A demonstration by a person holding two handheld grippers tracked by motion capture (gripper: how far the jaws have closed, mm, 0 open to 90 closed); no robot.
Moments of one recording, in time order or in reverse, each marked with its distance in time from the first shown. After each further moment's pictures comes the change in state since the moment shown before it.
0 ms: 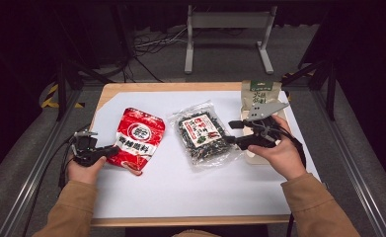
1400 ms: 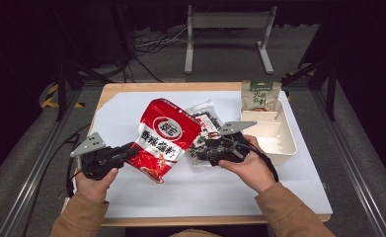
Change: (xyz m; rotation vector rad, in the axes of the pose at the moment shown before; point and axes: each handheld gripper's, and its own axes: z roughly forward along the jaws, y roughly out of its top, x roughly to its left) left arm -0.109 -0.001 -0.054 -0.295 -0.247 0.323; right arm 0.049 -0.012 0.068 -0.005 0.053 0.216
